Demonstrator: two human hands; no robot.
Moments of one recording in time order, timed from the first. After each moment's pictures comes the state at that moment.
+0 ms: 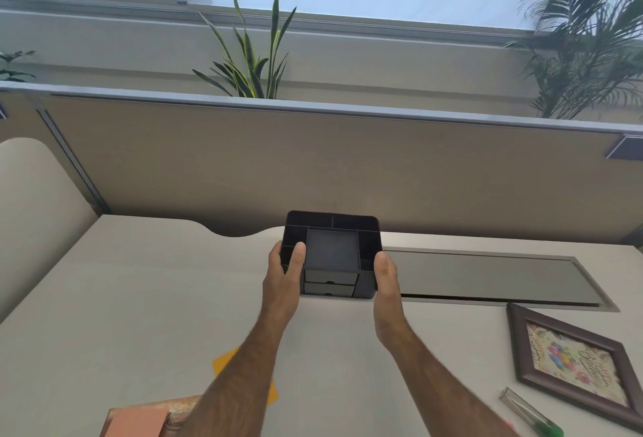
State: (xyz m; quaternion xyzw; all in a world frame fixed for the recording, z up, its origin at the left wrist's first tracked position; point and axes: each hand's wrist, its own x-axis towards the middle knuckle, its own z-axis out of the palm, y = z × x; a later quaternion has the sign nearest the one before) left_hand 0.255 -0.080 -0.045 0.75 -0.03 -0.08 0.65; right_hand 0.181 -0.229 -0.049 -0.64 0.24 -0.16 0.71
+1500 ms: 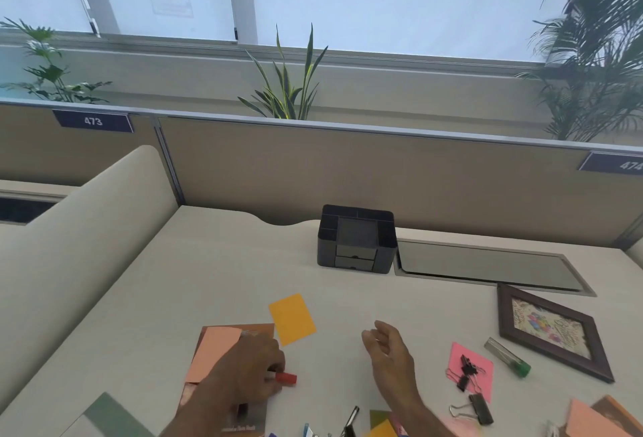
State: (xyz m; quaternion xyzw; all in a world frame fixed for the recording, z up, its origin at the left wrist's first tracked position) left_hand 0.114 0.124 -0.068 0.90 -0.40 -0.14 0.13; right_hand 0.000 -0.130 -0.053 -0.73 0.30 -0.07 0.61
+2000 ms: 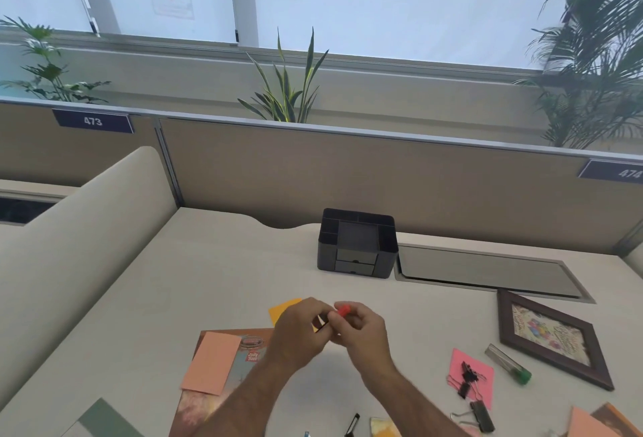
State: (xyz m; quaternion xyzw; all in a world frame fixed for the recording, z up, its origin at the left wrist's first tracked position) left_hand 0.108 0.031 -0.027 0.84 -0.29 0.03 0.45; right_hand 0.045 -0.101 -0.020 -0.66 0.19 -0.09 0.72
